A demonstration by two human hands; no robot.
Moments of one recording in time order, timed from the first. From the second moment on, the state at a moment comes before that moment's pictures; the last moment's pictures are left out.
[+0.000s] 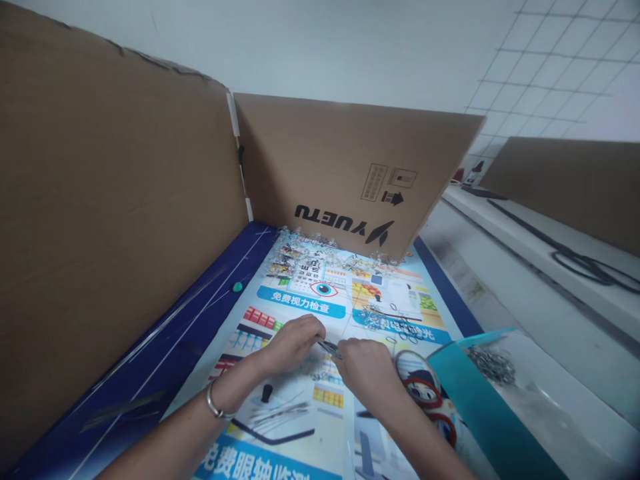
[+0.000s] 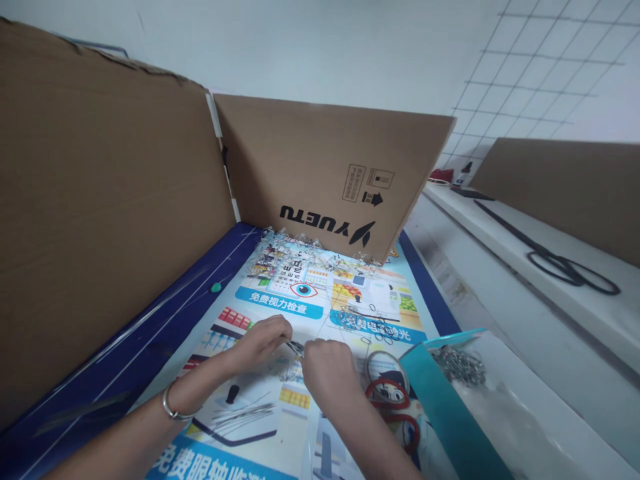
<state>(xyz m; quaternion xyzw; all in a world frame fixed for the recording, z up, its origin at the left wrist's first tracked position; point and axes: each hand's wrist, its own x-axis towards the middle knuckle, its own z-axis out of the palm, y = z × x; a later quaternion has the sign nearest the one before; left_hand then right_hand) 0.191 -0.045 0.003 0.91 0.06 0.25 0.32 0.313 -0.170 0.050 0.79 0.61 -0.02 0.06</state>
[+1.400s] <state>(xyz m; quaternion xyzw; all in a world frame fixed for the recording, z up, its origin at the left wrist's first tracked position) 0.192 -0.045 0.000 0.91 0.05 0.27 0.32 0.313 -0.170 0.051 0.78 0.62 -0.03 0.06</state>
